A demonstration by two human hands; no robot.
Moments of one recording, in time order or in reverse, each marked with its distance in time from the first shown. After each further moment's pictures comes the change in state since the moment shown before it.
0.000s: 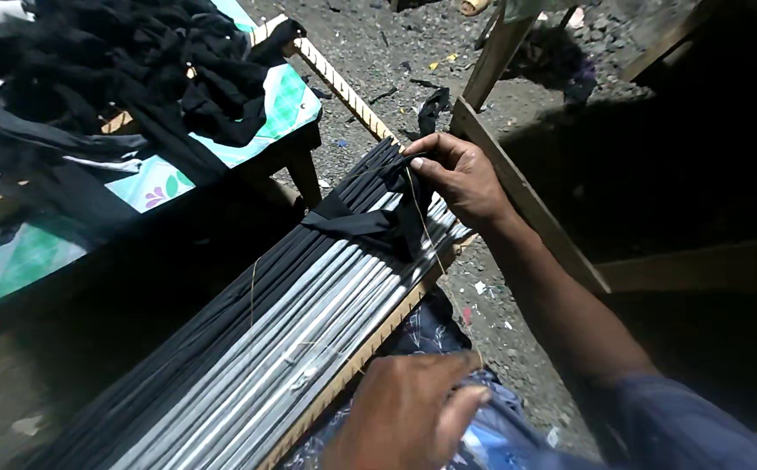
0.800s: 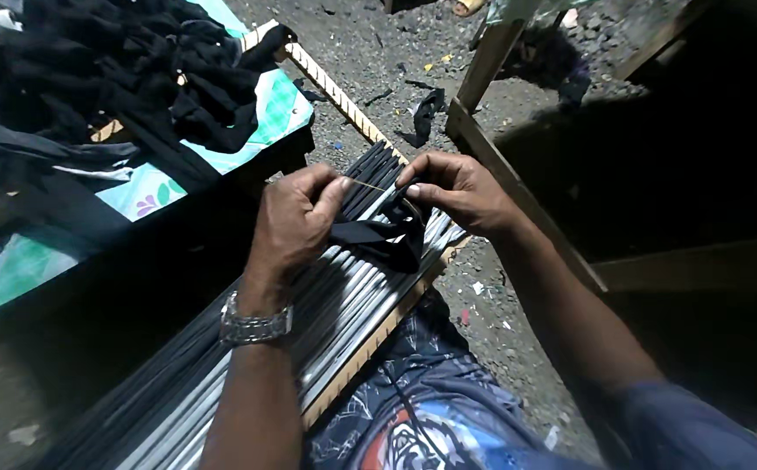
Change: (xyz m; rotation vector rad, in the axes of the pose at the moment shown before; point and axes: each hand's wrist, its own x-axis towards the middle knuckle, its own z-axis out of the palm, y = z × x) left_hand 0.095 -0.069 -0.131 0.195 0.340 -0.005; right_hand -0.011 -0.012 -0.015 0.036 -0.312 -0.043
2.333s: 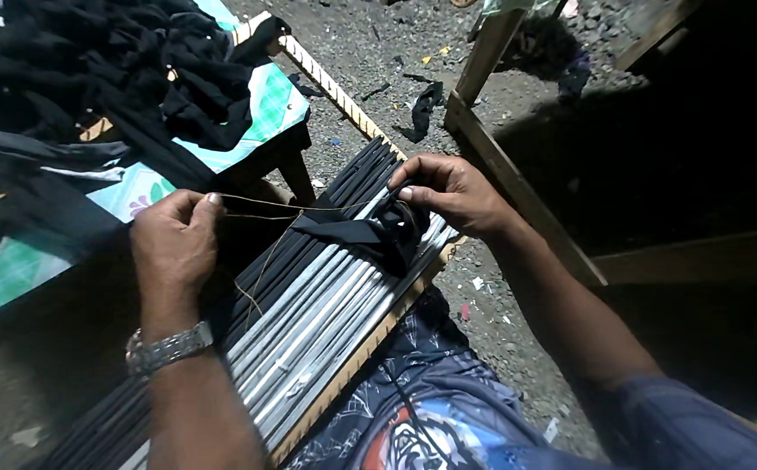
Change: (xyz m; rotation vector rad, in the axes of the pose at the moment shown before) left_hand -0.044 -0.064 -0.066 0.279 0.254 -0.449; right_hand -0.001 0.005 0.007 0.009 -0.006 0.022
